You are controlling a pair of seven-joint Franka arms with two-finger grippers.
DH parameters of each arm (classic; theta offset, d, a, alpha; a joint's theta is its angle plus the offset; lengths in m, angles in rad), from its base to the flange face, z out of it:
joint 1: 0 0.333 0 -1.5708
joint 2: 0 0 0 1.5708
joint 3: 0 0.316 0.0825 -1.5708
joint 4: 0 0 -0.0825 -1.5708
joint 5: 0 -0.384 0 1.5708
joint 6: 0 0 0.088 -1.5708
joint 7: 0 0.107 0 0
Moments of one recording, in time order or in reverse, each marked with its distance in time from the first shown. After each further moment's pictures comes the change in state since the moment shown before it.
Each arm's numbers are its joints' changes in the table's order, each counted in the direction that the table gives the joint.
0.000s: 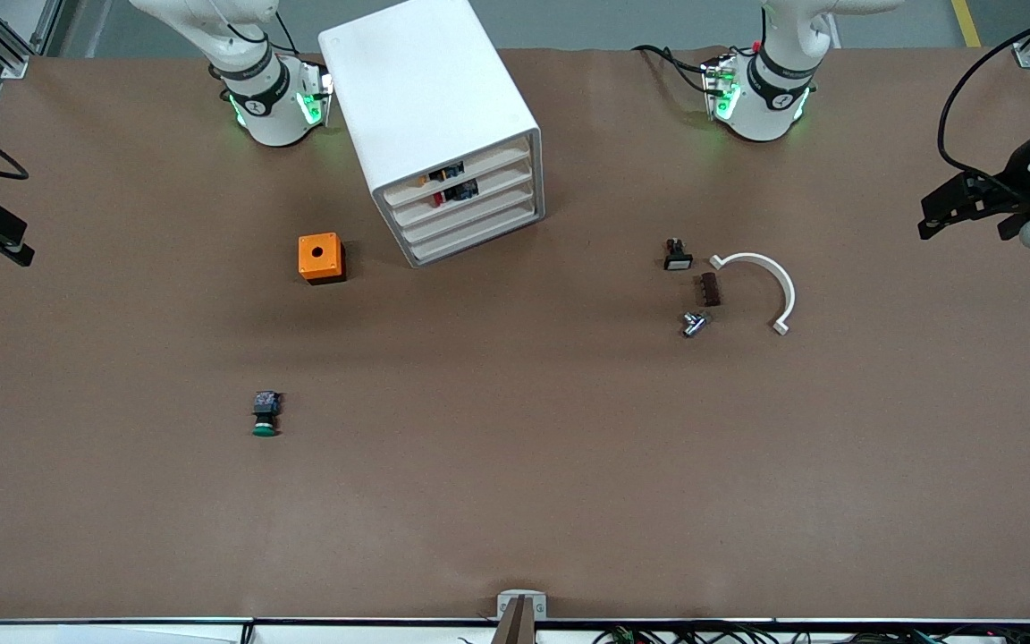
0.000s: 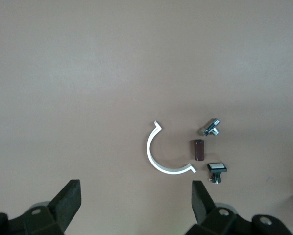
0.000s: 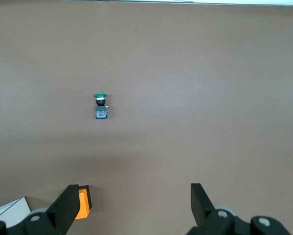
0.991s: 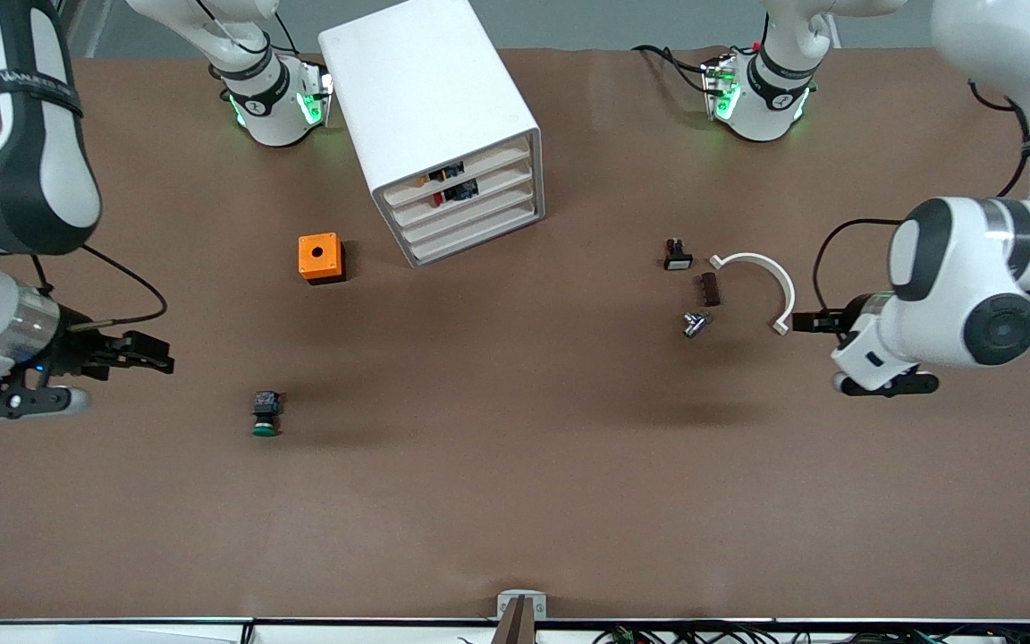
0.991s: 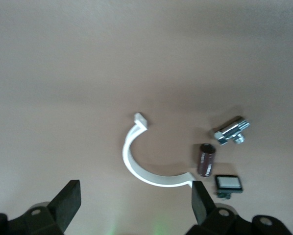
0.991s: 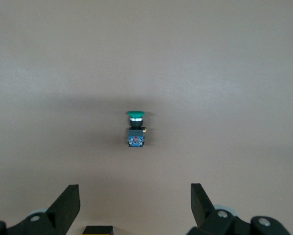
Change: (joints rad) left arm -0.112 0.469 -0.011 -0.047 0.000 -0.051 -0.211; right arm 0.097 0.345 0.007 0.002 -0.093 -0.262 0.009
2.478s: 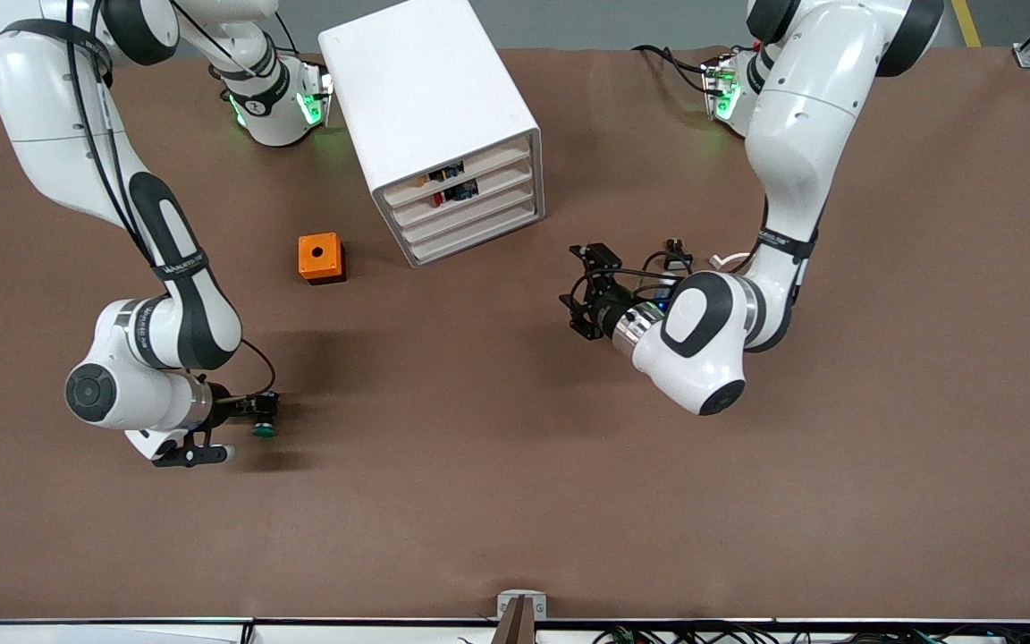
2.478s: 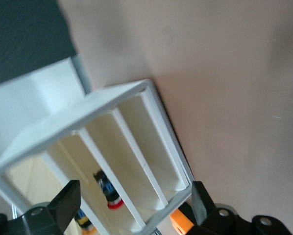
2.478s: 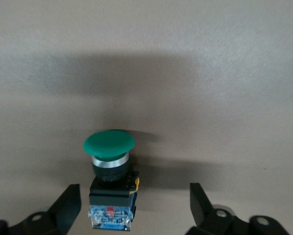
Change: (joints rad) left arm -0.270 0.414 -0.034 -0.285 0.935 0.208 -1.734; right arm 0.015 0.385 -0.001 0.078 -0.020 -0.327 0.001
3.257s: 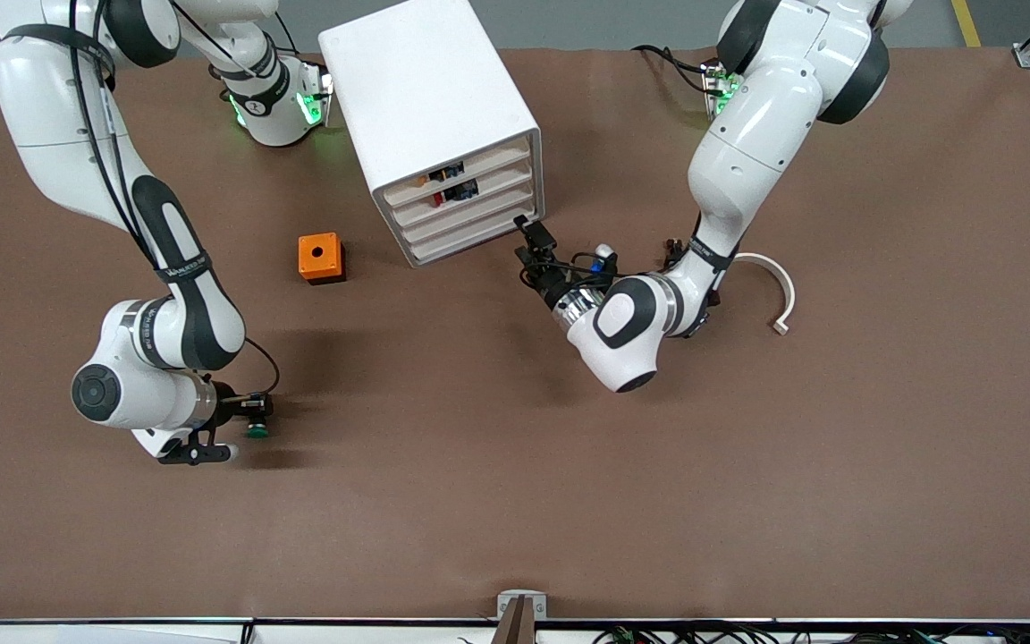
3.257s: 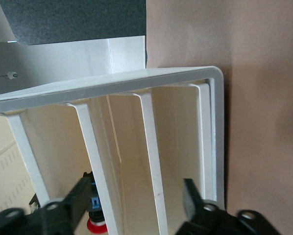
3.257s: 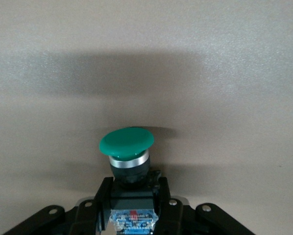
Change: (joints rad) left arm -0.026 0.165 -0.160 -0.005 0.086 0.006 -0.261; right arm 0.001 0.003 0.000 0.001 -0.017 -0.001 0.022
